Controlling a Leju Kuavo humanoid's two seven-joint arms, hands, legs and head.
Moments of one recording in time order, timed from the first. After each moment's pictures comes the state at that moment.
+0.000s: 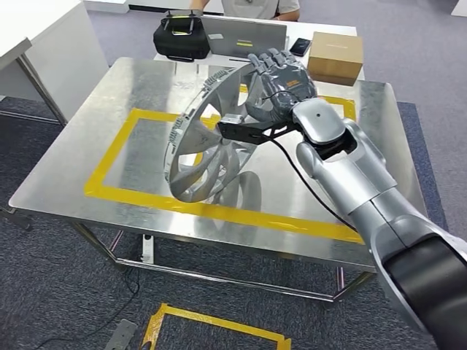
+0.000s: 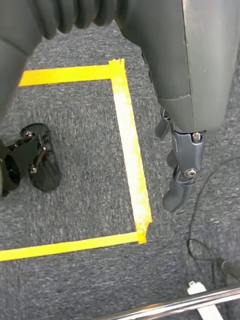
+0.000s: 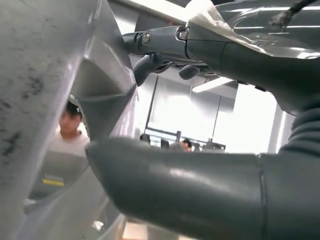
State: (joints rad) left arm -0.07 -0.07 0.31 -0.21 -0.62 0.31 -0.35; right arm -1.10 0.04 0.74 -0.76 1.12 0.03 0.08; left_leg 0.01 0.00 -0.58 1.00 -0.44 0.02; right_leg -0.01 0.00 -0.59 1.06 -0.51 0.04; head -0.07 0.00
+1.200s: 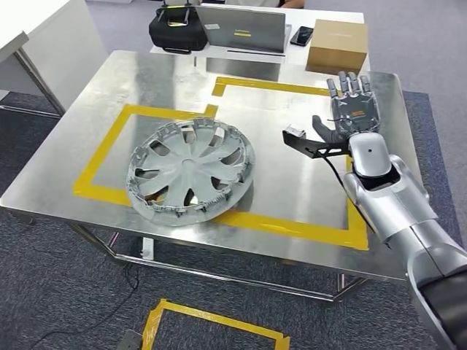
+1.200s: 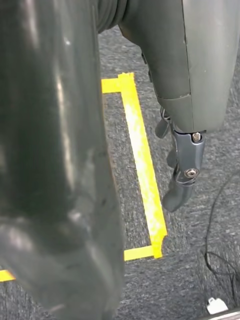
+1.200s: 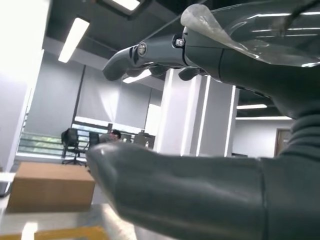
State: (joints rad) left arm -0.02 -0.09 0.35 -0.21 -0.67 0.33 -0.36; right arm -0.92 -0.14 0.61 -0.84 1.25 -0.23 0.30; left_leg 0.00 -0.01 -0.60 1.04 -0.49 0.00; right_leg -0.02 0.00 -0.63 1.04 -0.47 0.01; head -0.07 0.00
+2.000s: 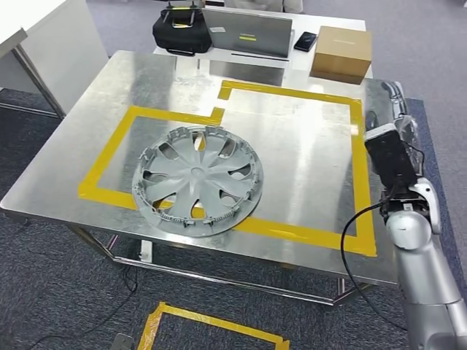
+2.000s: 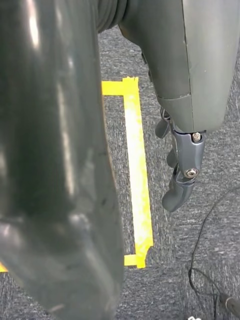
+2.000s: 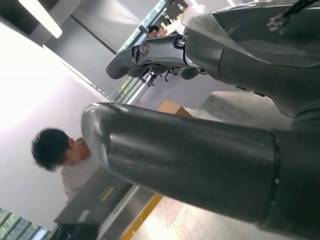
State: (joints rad) left arm -0.01 -0.11 0.42 -0.21 -0.65 0.36 -0.37; right arm -0.47 -0.15 0.17 -1.45 0.34 -0.28 -0.05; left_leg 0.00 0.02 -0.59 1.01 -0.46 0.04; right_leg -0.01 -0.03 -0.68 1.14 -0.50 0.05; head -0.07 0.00
